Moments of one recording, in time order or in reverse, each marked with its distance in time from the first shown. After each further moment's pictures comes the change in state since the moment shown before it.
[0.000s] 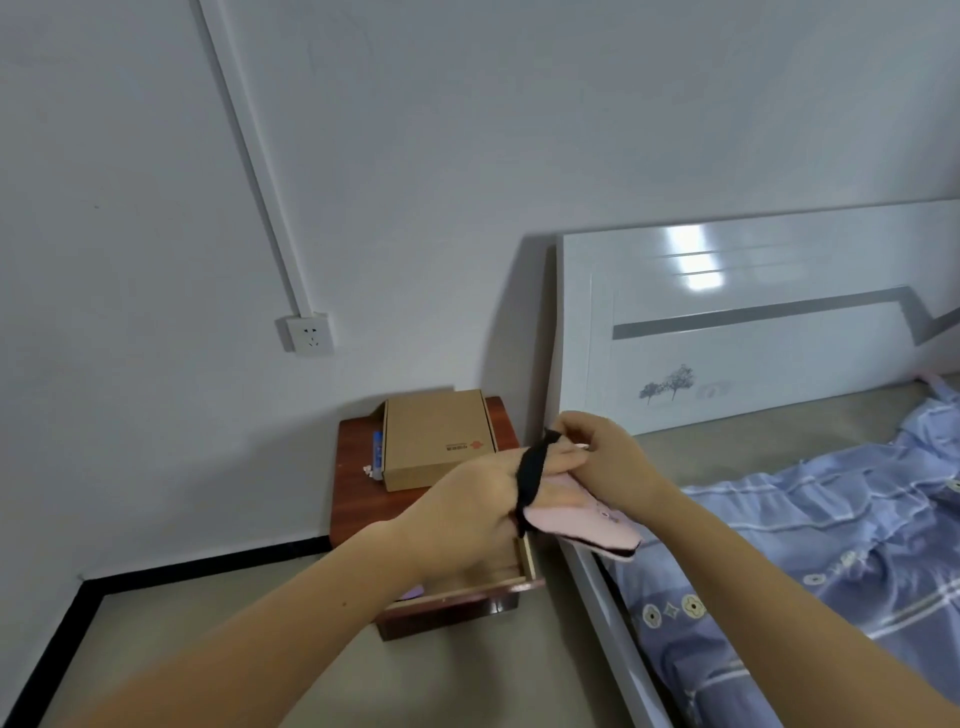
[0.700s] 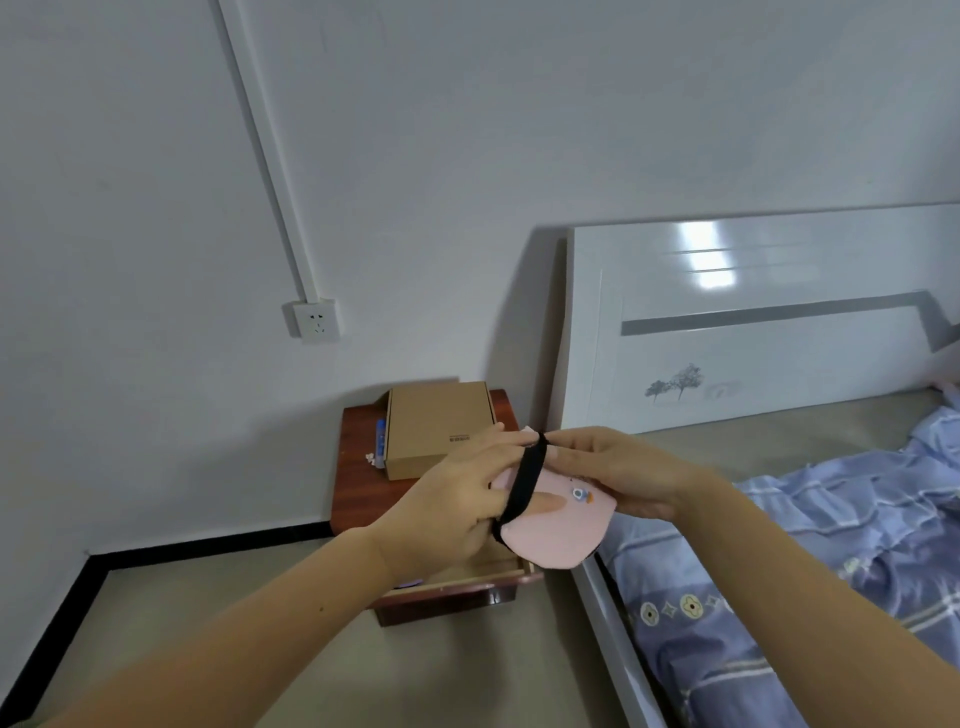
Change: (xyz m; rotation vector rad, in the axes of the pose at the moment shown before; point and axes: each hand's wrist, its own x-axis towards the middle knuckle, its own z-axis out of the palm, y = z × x) left_hand -0.014 -0.022 0.005 0.288 0.107 0.153; right_hand 0.001 -0.002 -0.015 0.661 -0.569 0.332
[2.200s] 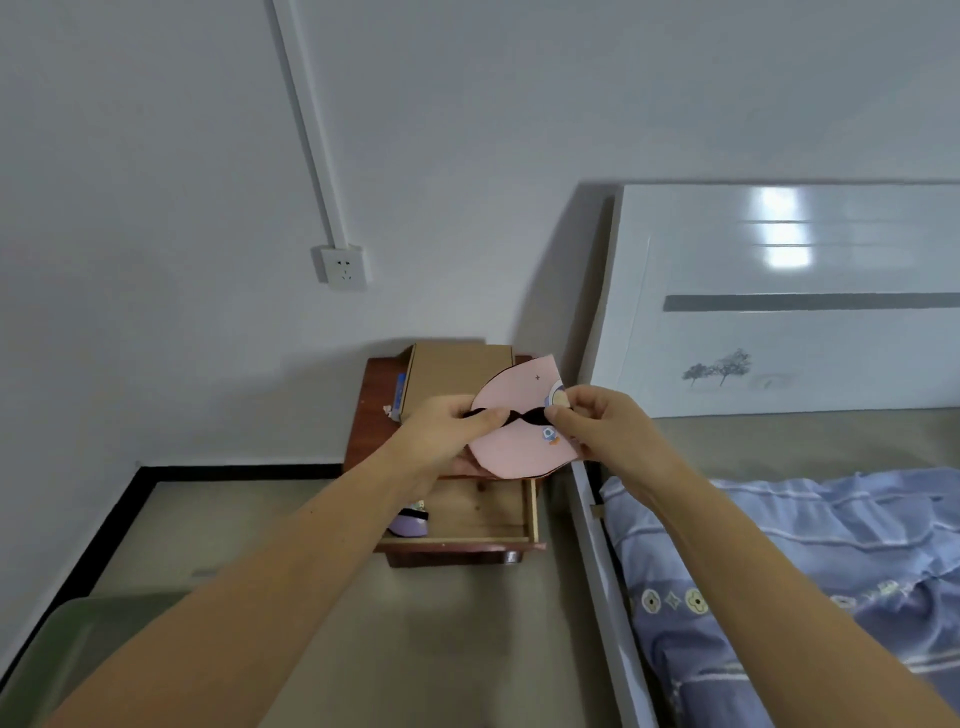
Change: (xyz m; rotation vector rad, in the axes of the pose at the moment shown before) left_hand 0.022 -0.024 0.026 -1.075 0.230 -1.178; right_hand 0.033 0.026 -0.021 -0.244 0.410 -0.141
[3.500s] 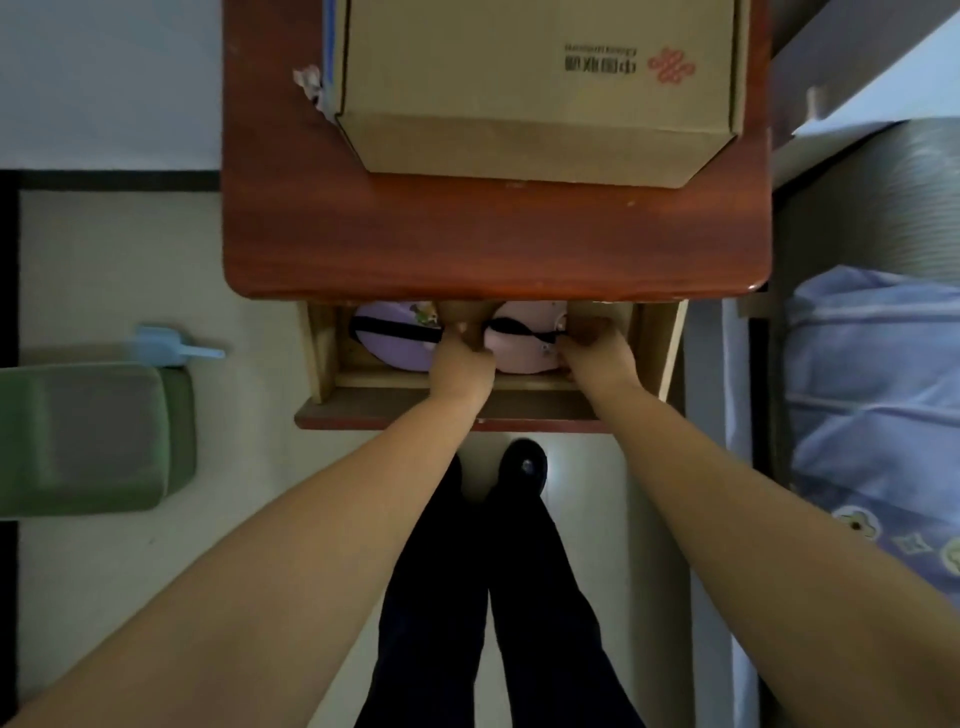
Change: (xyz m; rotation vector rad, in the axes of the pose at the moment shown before) left_hand 0.271 -0.413 -0.072 0.387 0.318 -0.642; right_hand 0.236 0.422 0.166 -0.382 0.017 0.793
